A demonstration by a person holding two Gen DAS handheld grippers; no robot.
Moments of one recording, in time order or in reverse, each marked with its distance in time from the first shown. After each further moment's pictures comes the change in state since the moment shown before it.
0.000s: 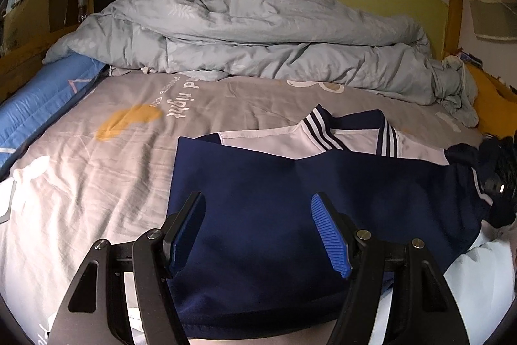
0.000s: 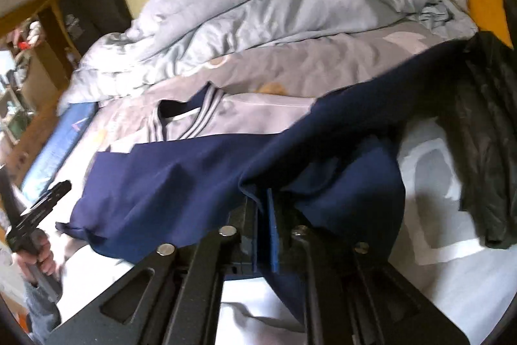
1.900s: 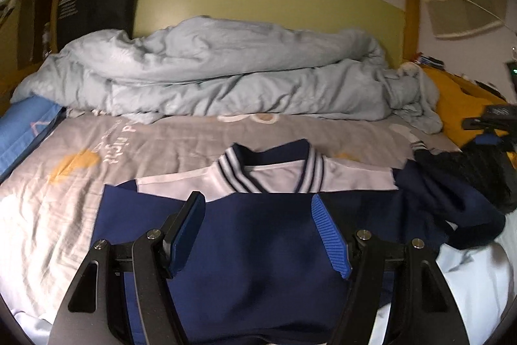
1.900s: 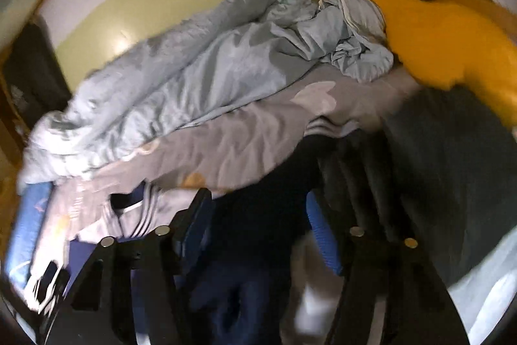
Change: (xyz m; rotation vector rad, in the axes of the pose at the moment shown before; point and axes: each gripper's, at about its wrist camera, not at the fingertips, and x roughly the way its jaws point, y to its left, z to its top) left arm -0.005 -0.092 0.023 0.058 -0.126 -0.127; right arm -0.055 -0.047 0.092 0.196 -0.108 -0.268
